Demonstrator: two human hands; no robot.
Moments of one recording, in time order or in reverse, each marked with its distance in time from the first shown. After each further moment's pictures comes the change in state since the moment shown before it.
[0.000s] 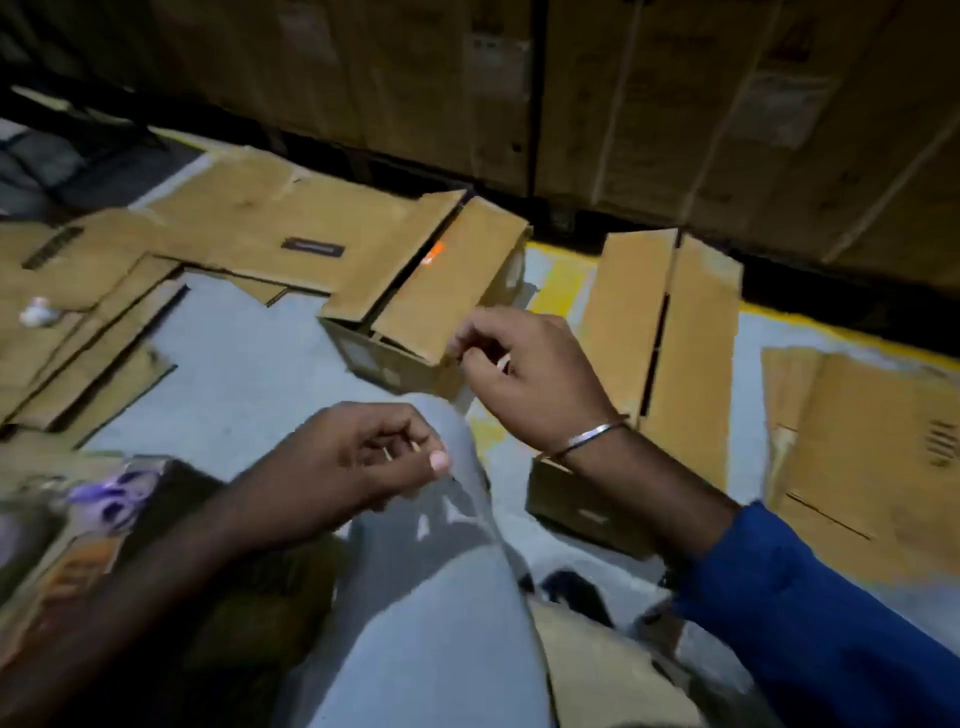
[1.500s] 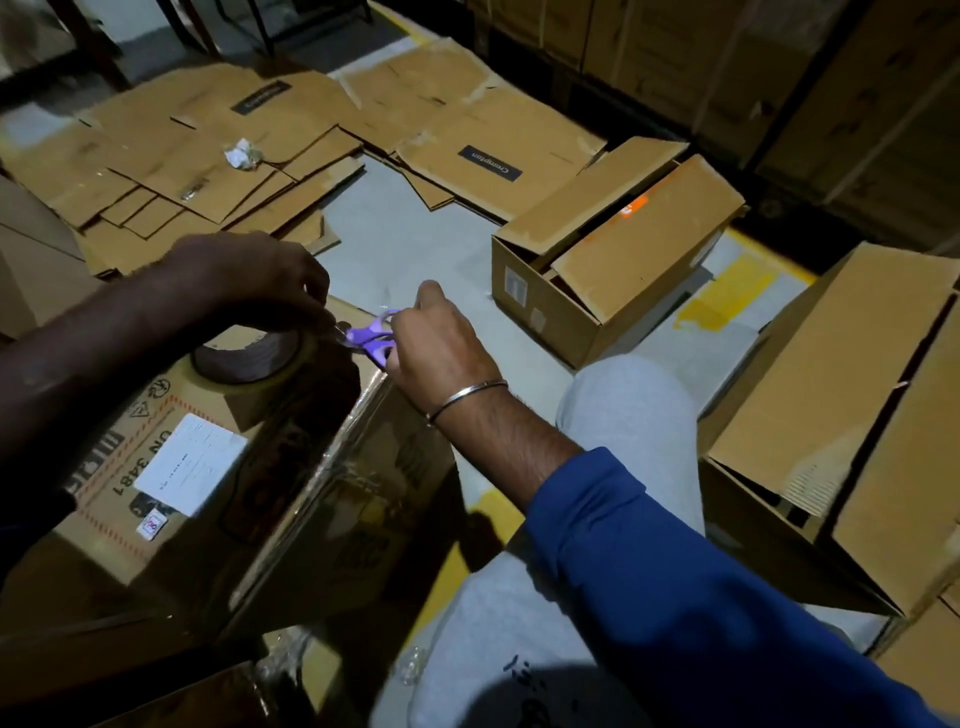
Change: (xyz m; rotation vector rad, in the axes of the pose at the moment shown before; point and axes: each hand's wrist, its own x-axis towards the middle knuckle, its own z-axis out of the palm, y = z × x) left_hand -0.100 -0.127 -0.216 0.944 0.004 -0.847; right_hand 0.030 -0.131 0.275 -0.270 -0.457 -0.140
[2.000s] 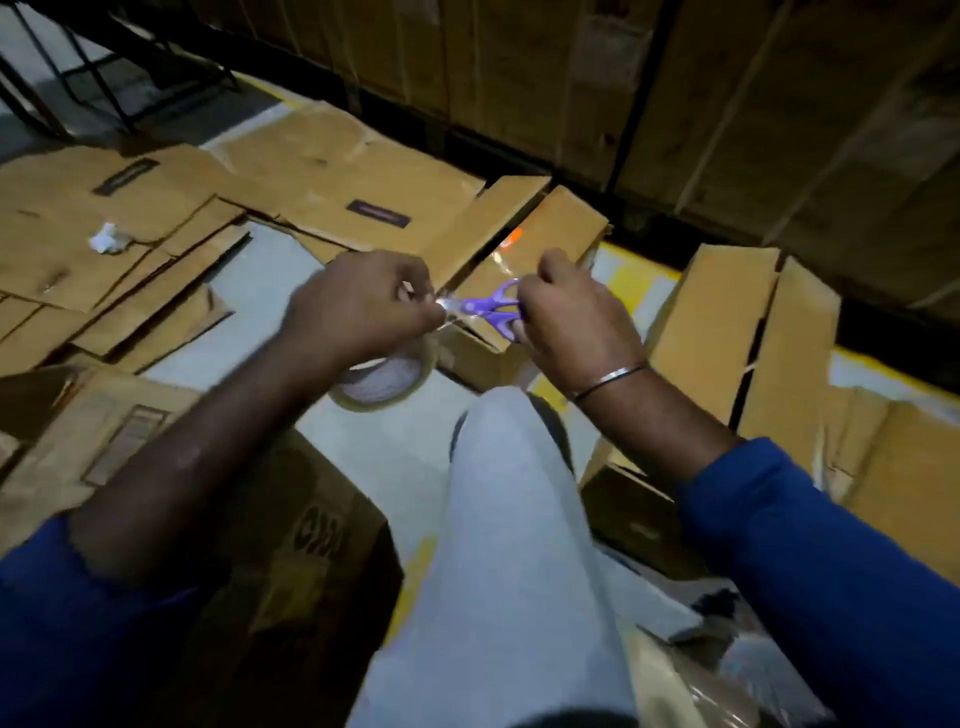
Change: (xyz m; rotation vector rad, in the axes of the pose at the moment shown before) left_hand 0.011 0.179 -0.039 -0.600 0.533 0.373; right_hand -0.061 0.162 -0.152 -0.504 0.254 0.152
